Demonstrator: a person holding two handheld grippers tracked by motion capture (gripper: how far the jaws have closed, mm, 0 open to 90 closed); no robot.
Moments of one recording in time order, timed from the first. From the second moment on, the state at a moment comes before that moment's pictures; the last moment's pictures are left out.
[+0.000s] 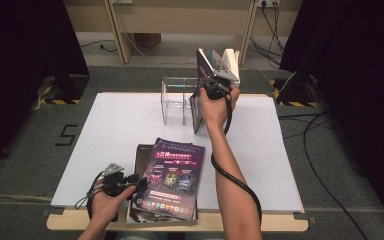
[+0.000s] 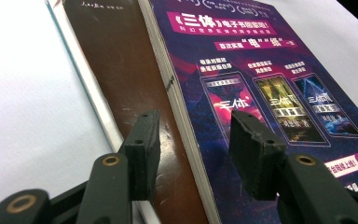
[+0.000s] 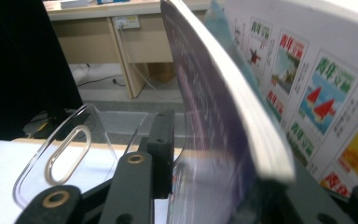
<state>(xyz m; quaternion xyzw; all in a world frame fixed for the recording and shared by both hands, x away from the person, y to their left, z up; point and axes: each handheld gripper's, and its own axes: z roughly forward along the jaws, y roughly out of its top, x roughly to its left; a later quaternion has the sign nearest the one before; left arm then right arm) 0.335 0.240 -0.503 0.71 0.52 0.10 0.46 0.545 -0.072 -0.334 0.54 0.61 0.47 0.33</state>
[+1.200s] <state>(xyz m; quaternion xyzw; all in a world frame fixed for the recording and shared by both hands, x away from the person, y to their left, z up) 0.335 0.239 -0.503 0.71 0.52 0.10 0.46 0.513 -0.082 -0.343 0.54 0.63 0.47 0.32</state>
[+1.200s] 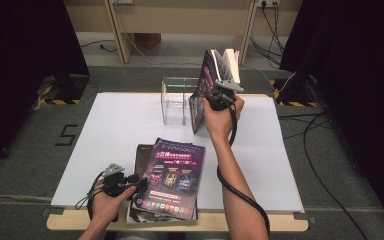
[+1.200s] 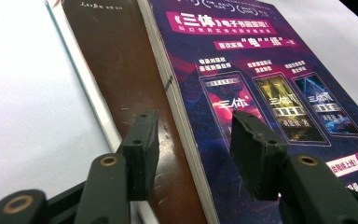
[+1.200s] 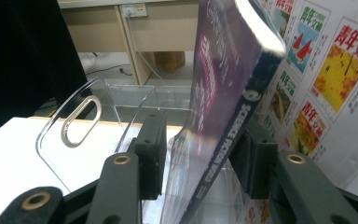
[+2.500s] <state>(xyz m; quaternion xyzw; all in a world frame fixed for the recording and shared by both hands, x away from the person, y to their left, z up) 0.335 0.238 -0.503 0.71 0.52 0.10 0.46 0.496 -0.087 -0.356 0.54 0.64 0.46 0.30</state>
